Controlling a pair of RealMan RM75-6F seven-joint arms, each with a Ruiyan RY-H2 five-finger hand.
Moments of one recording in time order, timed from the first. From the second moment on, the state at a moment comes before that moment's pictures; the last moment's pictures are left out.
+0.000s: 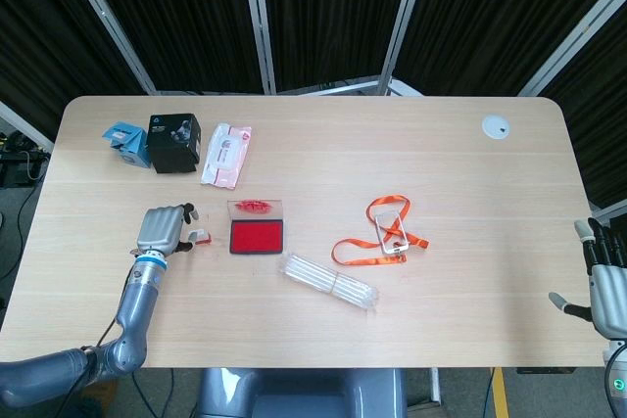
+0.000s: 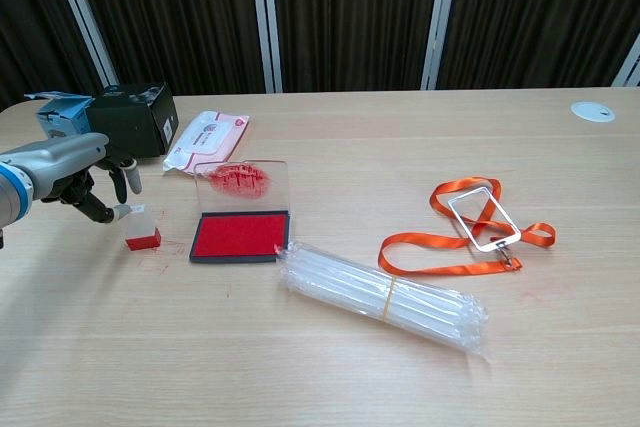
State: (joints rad) left arm -0.63 -1.64 -0.22 -1.41 0.76 1.05 0.55; right arm 0.07 -1.06 0.12 -1.69 -1.34 1.45 -0.14
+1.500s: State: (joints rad) left arm -0.65 -1.70 -0.19 -1.37 0.73 1.08 0.59; right arm 0.08 -1.06 0.12 -1.67 -1.31 1.42 -0.12
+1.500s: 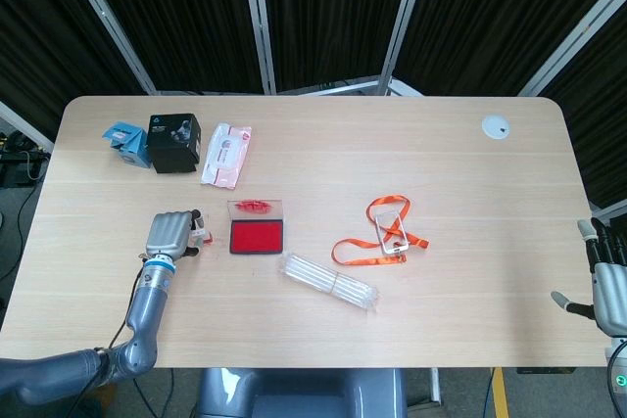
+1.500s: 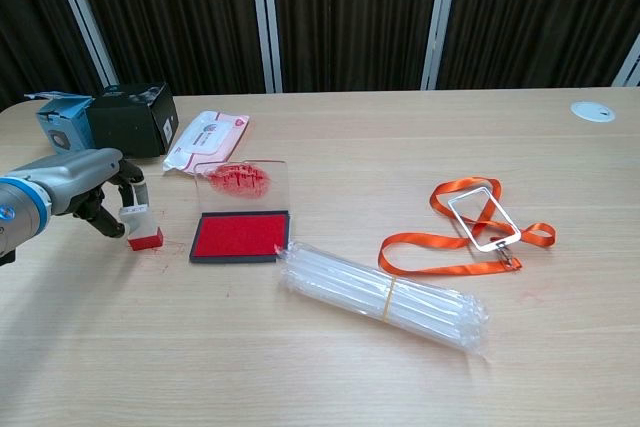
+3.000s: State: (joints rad) left arm -0.77 -1.66 -0.21 -1.41 0.83 0.93 0.55; right arm 0.10 -1.07 0.14 -1.64 -1.23 1.37 -0.13
